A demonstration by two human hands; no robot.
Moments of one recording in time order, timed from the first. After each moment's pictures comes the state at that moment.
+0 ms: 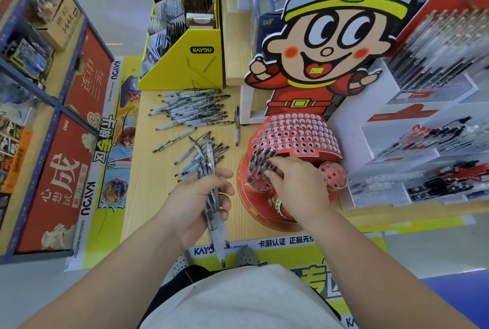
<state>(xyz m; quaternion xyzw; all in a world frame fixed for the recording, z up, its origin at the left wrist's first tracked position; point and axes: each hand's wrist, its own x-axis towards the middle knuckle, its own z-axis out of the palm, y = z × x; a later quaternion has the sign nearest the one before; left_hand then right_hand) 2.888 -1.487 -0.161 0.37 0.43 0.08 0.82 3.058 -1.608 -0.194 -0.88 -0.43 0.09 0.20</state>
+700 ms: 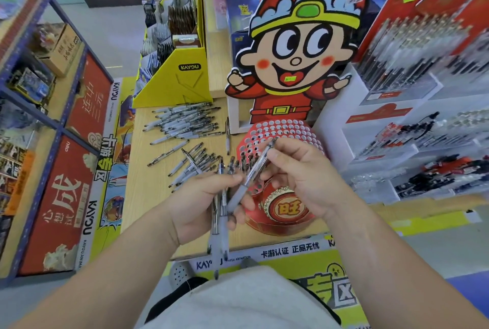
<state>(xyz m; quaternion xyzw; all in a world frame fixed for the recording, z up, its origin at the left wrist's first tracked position) 2.915 -1.501 -0.120 0.44 0.31 -0.06 0.84 3.074 -1.628 -0.128 -0.56 -0.22 0.48 0.64</state>
